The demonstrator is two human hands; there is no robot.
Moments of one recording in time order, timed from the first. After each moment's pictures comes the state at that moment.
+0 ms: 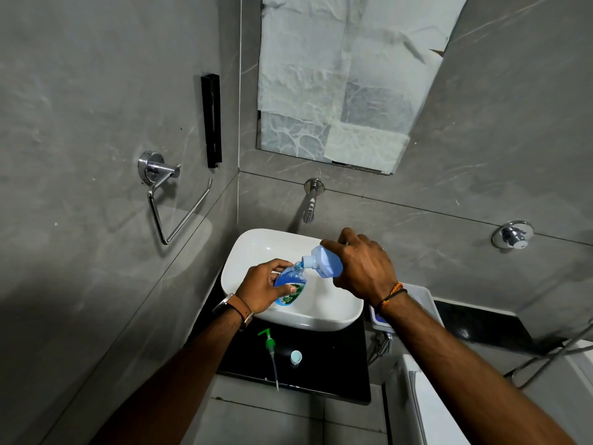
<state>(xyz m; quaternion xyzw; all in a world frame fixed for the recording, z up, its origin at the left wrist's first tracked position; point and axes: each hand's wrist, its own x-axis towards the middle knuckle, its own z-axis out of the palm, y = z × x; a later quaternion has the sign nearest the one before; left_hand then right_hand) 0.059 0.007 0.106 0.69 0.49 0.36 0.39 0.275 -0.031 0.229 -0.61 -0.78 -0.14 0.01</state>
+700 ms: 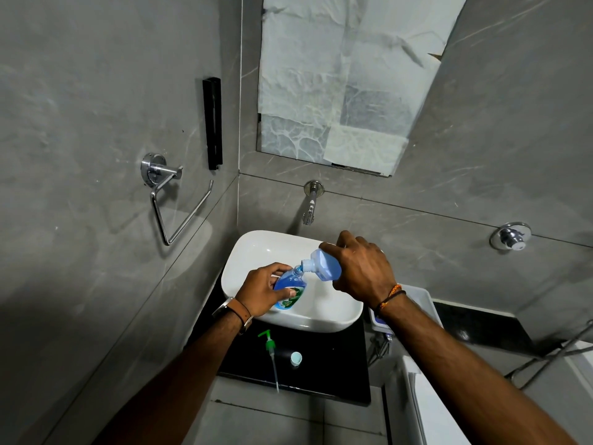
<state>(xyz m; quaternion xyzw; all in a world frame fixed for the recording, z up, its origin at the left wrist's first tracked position) 0.057 0.001 0.103 0.68 0.49 0.36 0.41 0.272 -0.036 0.230 -0.60 -0.78 -0.14 0.00</state>
